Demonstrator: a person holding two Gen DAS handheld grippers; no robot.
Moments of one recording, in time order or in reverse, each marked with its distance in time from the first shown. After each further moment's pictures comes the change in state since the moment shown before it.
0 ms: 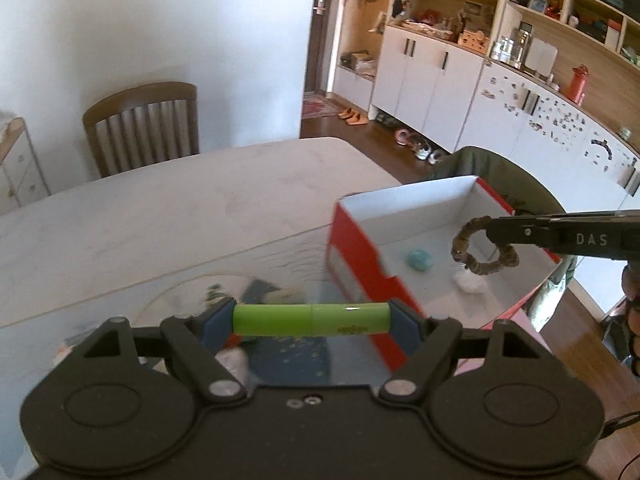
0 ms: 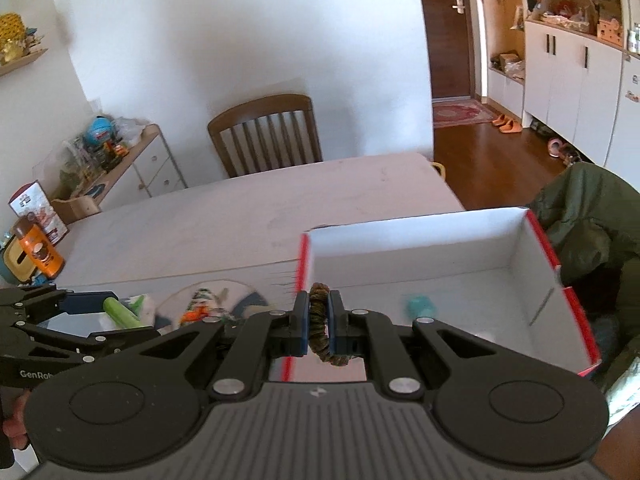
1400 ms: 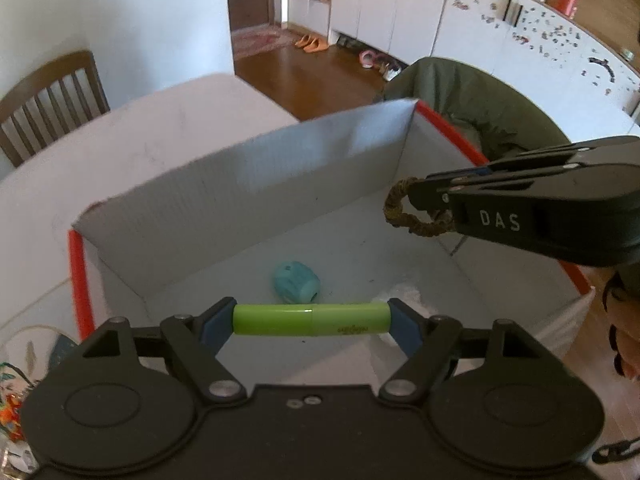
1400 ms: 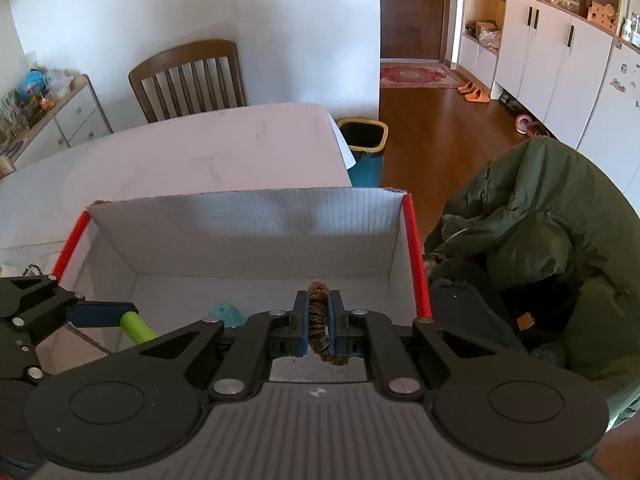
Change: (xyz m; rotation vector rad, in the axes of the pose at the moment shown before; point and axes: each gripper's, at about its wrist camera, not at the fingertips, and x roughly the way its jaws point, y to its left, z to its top) left arm 0.199 -0.162 0.042 0.115 0.240 -0.022; right arm 0.108 -0.167 0.021 -0.068 0.158 -0.122
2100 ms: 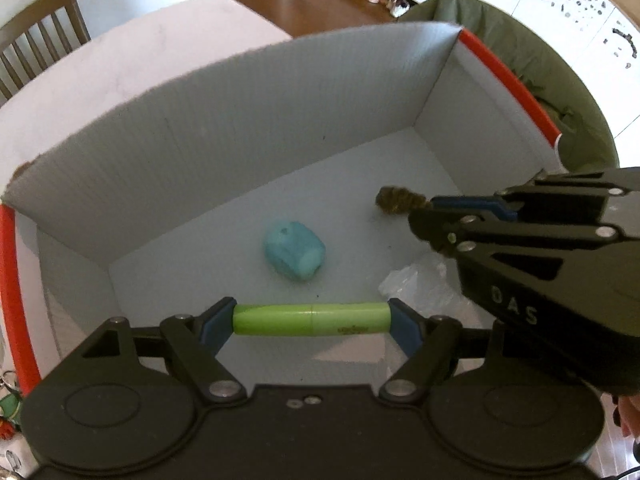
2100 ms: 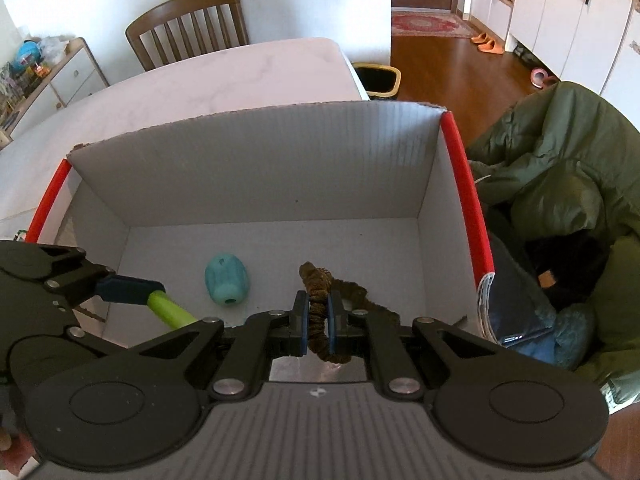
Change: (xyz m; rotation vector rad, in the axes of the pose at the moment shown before) left arm 0.049 0.011 0.008 -0.023 0.233 -0.031; right arm 0.038 0.002 -0.015 0.011 0.159 0.039
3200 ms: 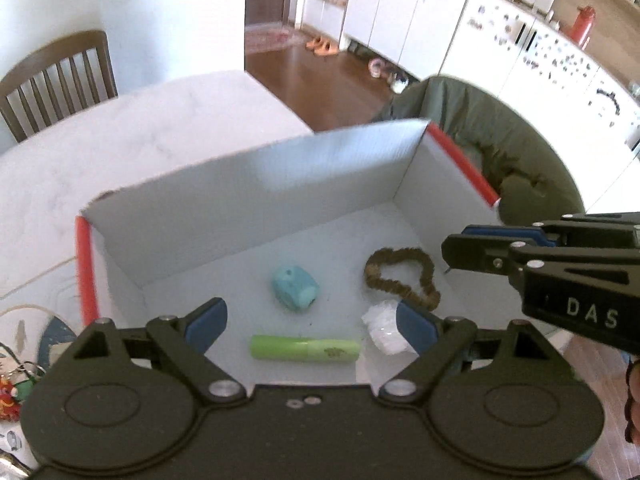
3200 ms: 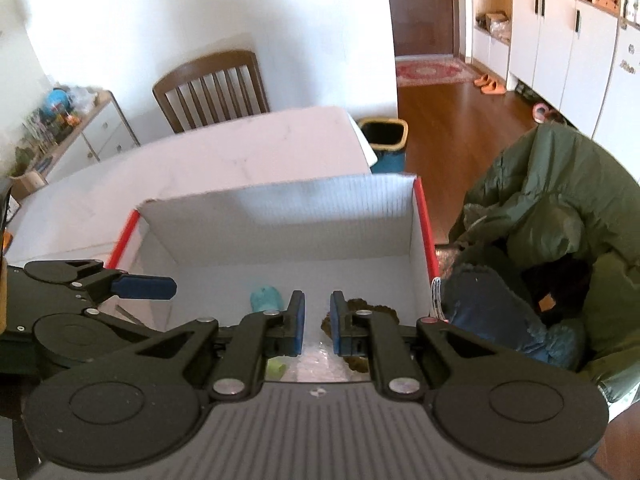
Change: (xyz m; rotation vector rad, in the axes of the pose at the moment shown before) left arm -0.077 0.007 -0.035 -0.061 -0.271 -0.020; right arm -0.087 -0.002 -0.011 0.029 -0.181 0.069
